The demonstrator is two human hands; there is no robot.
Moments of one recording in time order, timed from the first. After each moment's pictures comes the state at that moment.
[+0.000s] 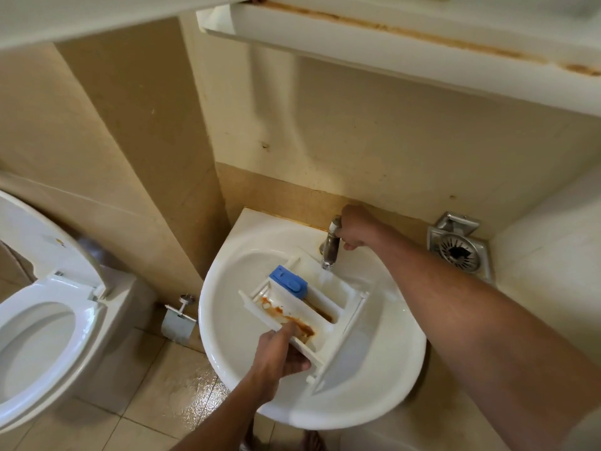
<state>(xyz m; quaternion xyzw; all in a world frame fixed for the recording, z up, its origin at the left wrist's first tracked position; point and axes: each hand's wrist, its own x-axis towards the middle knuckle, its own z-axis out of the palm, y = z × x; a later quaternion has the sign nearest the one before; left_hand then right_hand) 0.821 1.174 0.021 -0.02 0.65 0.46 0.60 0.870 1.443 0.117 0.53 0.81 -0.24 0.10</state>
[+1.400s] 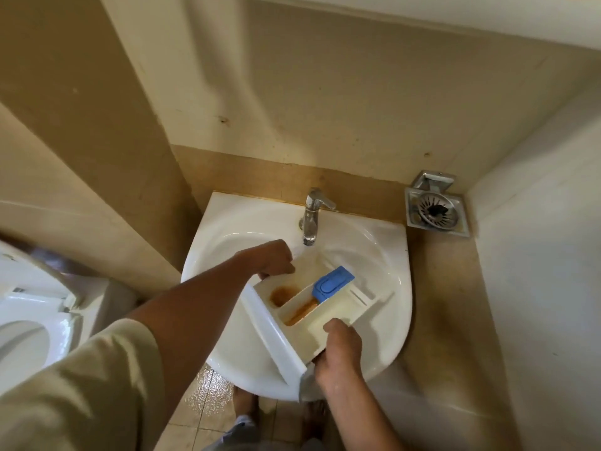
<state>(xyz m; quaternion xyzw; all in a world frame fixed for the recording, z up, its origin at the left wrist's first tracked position) 0.751 1.317 0.041 0.54 0.69 -0.03 0.48 0.927 1.201 0.056 0.66 0.00 -0.66 -0.37</state>
